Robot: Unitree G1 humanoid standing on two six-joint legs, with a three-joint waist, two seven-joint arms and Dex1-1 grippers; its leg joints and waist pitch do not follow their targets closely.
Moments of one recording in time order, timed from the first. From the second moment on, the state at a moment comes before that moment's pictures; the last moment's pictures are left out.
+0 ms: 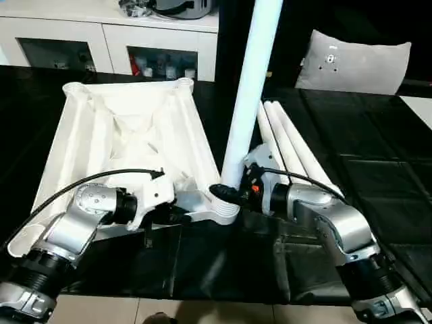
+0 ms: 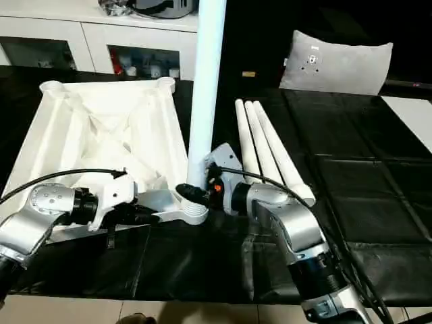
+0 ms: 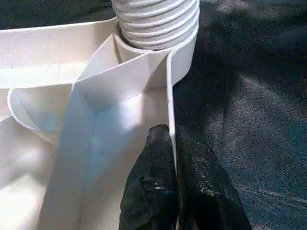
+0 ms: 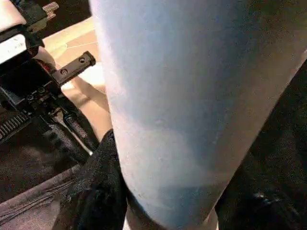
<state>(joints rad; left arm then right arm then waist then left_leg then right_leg) -0.40 0.61 -0.31 0.26 -0.06 0.13 -1.17 -0.45 -0.26 0.25 0.08 0.30 0.60 0.71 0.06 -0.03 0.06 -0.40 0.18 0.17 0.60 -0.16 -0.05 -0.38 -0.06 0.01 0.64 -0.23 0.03</state>
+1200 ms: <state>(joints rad) -0.45 0.56 -0.32 0.34 -0.04 0.13 -1.19 -0.28 -0.21 0.21 0.17 0.26 0.22 0.71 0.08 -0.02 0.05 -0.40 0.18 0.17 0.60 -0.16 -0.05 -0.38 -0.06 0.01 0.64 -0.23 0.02</state>
